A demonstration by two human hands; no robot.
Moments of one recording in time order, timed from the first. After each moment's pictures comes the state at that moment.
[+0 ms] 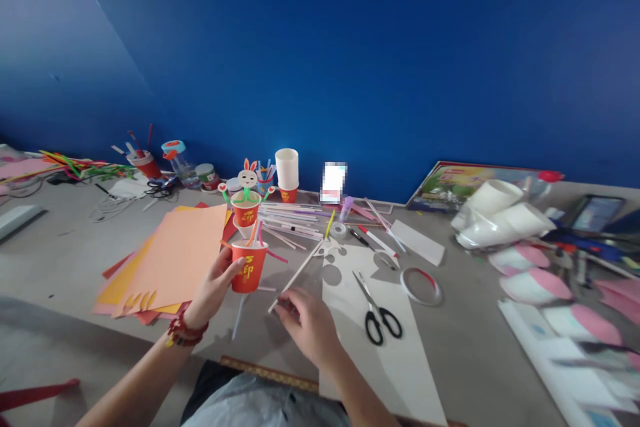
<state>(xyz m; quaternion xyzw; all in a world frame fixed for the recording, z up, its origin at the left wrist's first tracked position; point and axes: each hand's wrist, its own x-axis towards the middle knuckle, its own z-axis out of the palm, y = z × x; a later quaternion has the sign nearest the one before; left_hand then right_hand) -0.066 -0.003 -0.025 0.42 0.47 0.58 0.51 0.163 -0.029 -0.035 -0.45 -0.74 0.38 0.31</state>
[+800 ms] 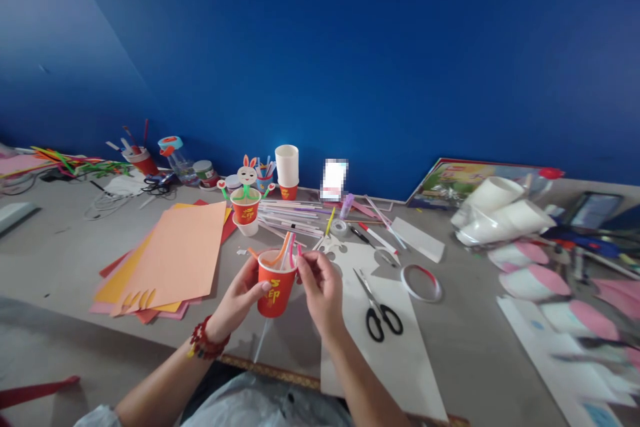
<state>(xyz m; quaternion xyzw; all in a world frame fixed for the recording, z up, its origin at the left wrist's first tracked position) -0.022 -0.021 -0.019 0.49 0.35 0.54 0.59 0.152 -0.001 0.000 -0.45 -0.54 0.44 0.56</state>
